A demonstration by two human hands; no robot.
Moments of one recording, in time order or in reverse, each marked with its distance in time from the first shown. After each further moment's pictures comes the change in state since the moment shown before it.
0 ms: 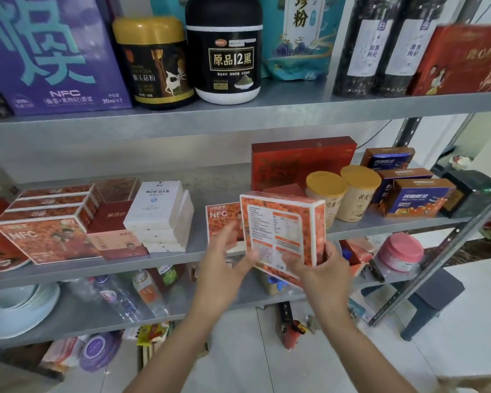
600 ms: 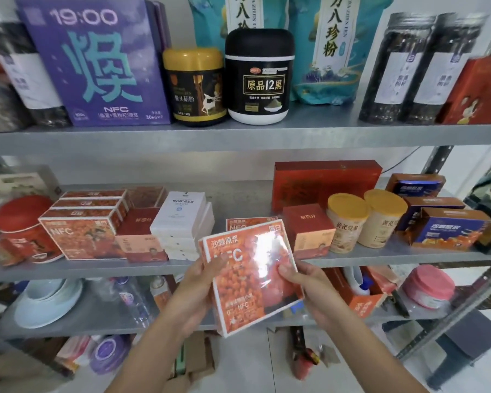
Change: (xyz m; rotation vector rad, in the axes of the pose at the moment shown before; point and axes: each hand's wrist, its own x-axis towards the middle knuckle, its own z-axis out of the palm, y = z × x) left_hand 0.001 -0.036 -0.055 -0.479 -0.073 -0.354; right_hand 0.037 0.018 0.028 0.415 -0.615 0.325
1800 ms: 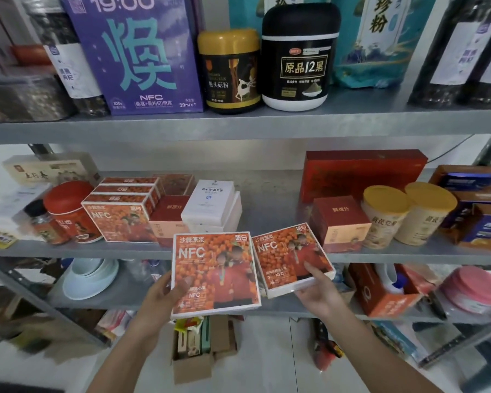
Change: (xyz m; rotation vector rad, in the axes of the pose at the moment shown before) left_hand -0.026 -0.034 -0.112 0.209 0.378 0.019; right_hand 0.067 0.068 0.009 0.710 -0.048 0.272
